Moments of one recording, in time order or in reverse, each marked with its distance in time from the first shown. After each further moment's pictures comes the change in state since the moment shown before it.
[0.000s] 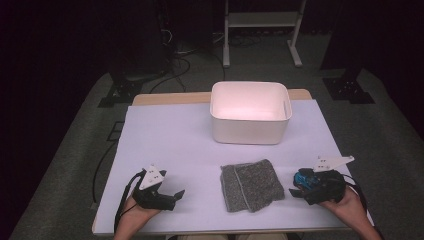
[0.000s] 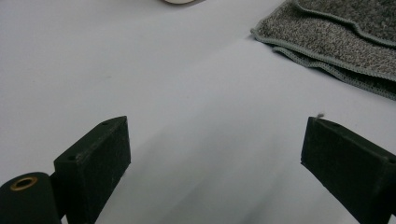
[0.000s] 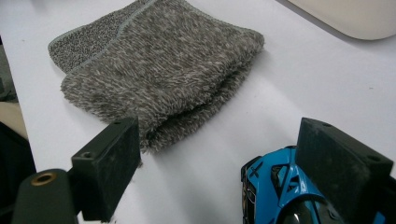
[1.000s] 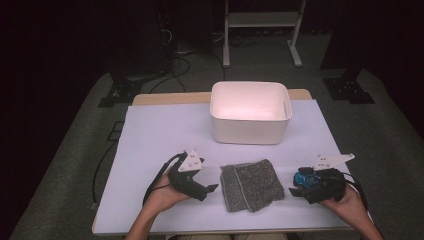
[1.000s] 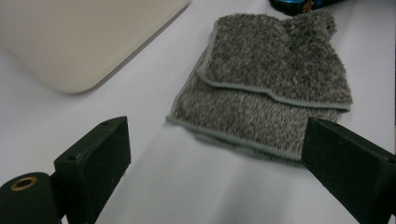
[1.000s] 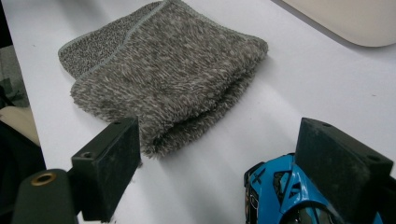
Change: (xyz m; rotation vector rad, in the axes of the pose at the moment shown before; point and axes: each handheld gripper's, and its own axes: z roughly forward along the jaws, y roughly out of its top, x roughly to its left) left arm -0.041 0.088 0.050 0.030 -0.233 0.227; right arm 0.000 0.006 -0.003 0.001 0.018 -0.001
